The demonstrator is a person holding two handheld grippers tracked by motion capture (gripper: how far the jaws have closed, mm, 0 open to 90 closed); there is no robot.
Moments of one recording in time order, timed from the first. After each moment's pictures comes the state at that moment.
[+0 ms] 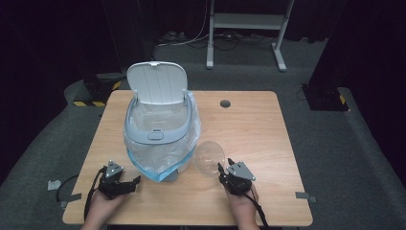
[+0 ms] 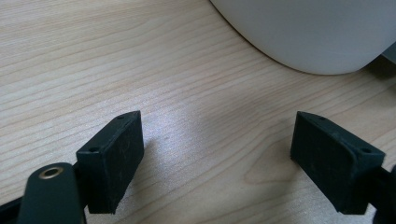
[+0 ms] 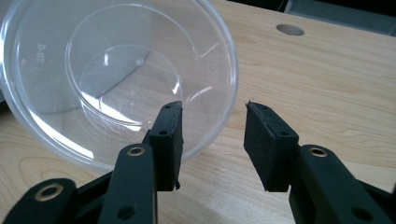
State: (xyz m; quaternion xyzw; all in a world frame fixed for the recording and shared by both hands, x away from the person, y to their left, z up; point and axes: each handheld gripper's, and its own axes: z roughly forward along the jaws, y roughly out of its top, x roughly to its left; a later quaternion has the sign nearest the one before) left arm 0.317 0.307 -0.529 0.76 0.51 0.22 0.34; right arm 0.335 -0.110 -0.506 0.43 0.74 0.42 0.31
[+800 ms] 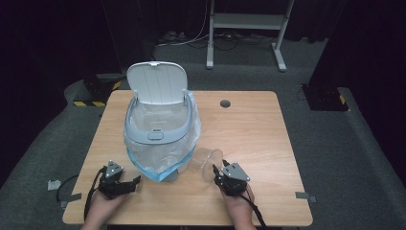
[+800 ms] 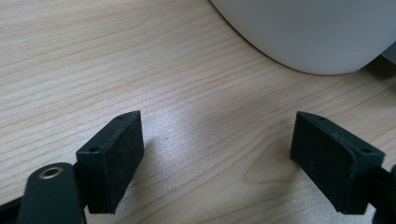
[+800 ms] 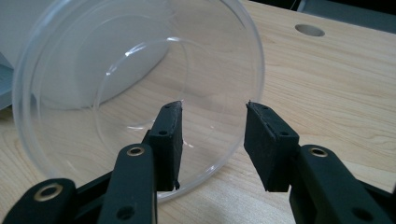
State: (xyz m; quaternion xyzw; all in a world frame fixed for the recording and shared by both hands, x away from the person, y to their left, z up) left arm 0.317 0.307 -0.529 0.76 0.51 0.22 0.34; right arm 0.332 -0.097 -0.509 0.42 0.75 0.43 0.29
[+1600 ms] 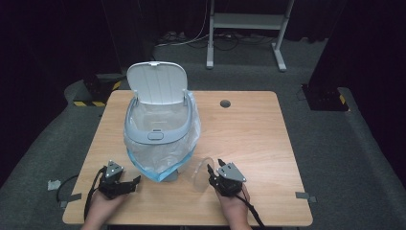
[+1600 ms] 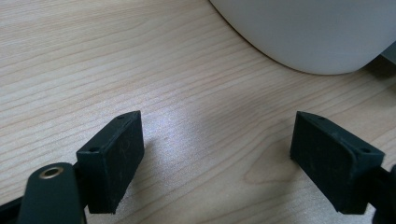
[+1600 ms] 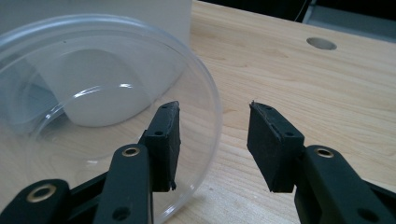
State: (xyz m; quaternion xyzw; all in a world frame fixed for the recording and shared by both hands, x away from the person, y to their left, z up) left arm 0.317 0.307 -0.529 0.76 0.51 0.22 0.34; right arm 0.328 -0.083 -0.501 0.41 0.74 0.45 0.29
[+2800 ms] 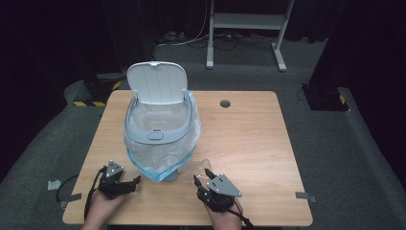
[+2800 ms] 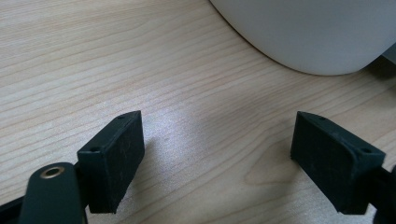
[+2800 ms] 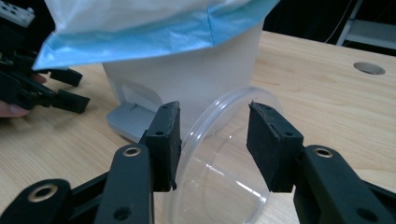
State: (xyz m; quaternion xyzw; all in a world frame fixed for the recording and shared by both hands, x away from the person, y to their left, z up) left arm 0.317 0.306 -0.529 0.76 0.51 0.23 0.34; right arm 0.276 -0.058 -0.465 0.38 0.74 0.49 0.25
